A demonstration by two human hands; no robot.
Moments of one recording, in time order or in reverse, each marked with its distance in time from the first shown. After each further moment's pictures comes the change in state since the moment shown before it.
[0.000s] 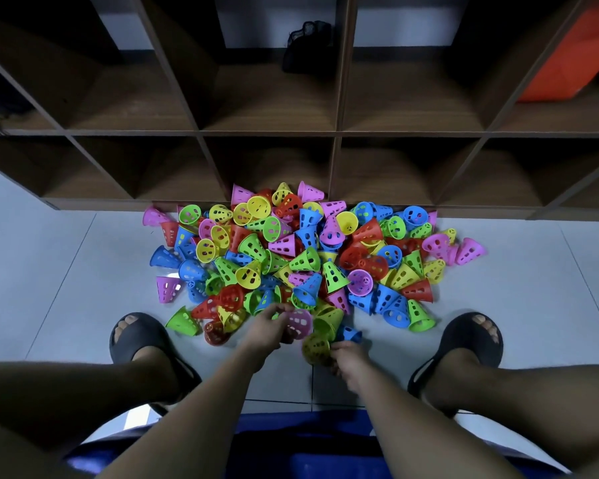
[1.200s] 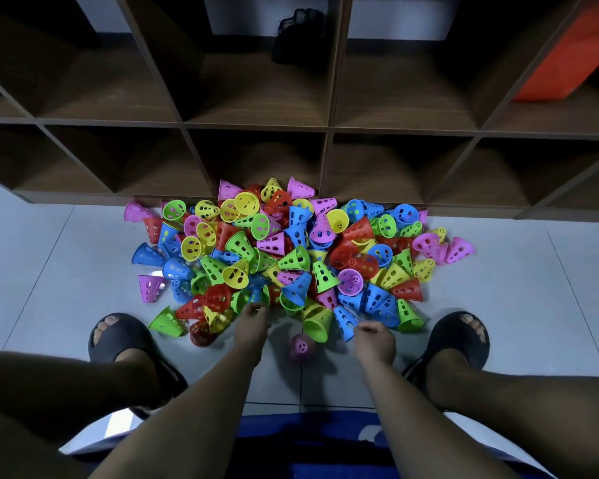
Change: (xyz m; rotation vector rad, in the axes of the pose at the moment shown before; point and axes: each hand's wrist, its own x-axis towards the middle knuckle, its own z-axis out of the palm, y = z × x) left_hand 0.064 -0.037 0.019 -0.276 0.262 -0.046; right_hand -0.025 -0.035 -0.049 0.098 0.515 -0.243
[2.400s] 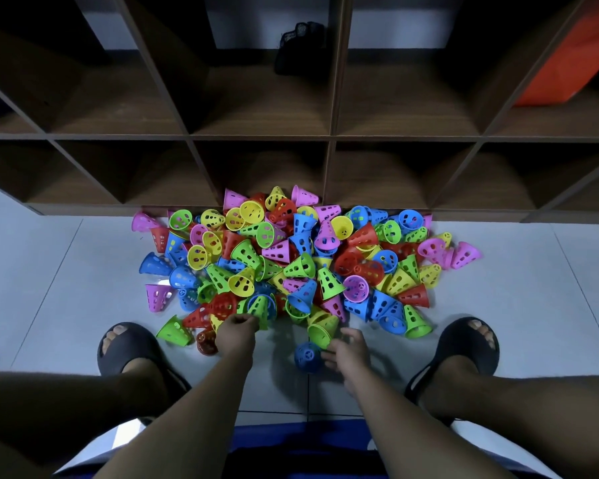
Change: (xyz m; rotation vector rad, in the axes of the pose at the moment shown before) left_hand 0.001 0.011 -0.033 0.025 0.292 -0.049; right_hand -0.029 0.000 0.033 0.109 -0.364 0.135
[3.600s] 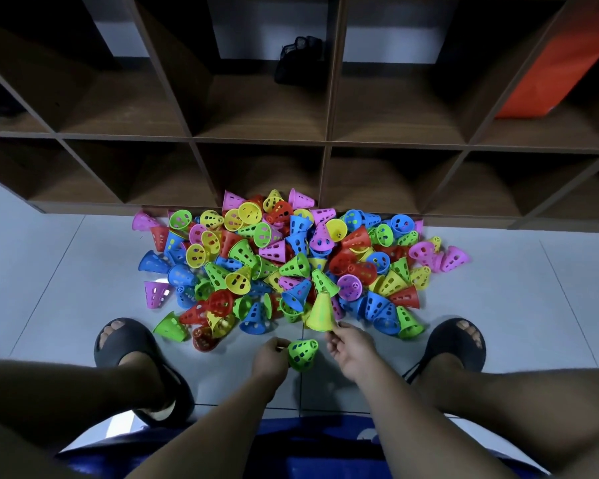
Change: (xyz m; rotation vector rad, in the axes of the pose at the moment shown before) left_hand -0.064 -0.050 0.033 0.341 -0.391 0.080; right_hand -0.014 -0.030 -0.023 0.386 -0.127 0.177
